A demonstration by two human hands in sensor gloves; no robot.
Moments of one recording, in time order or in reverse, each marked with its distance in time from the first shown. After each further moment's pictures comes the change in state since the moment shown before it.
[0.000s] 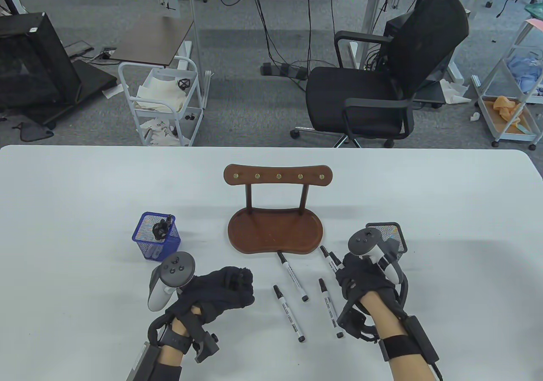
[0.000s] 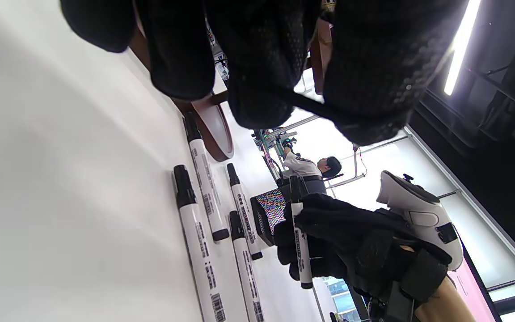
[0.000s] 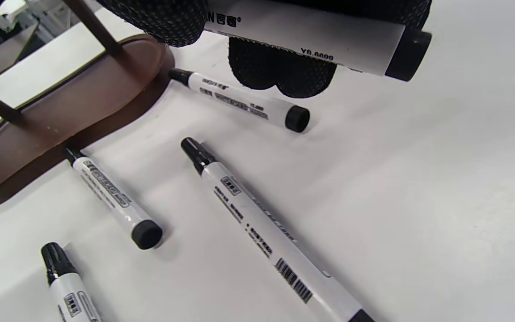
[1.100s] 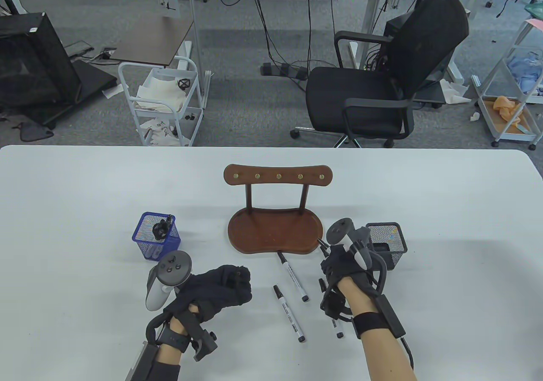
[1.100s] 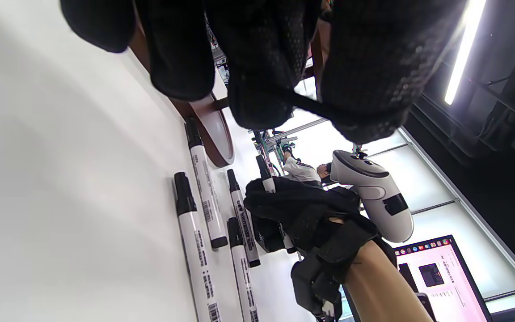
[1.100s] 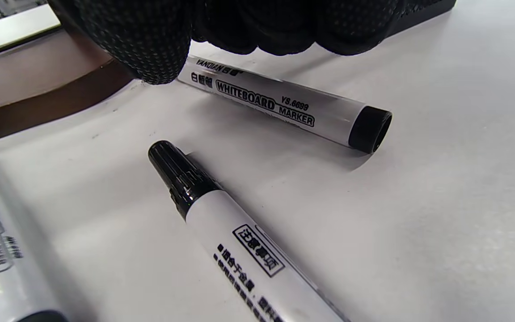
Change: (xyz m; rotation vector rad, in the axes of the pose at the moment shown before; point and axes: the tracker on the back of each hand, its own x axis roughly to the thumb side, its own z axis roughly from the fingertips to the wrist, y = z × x) left_hand -0.003 0.004 0.001 0.014 0.005 0.026; right_hand 0.027 0.022 -0.052 -0.160 0.106 0.174
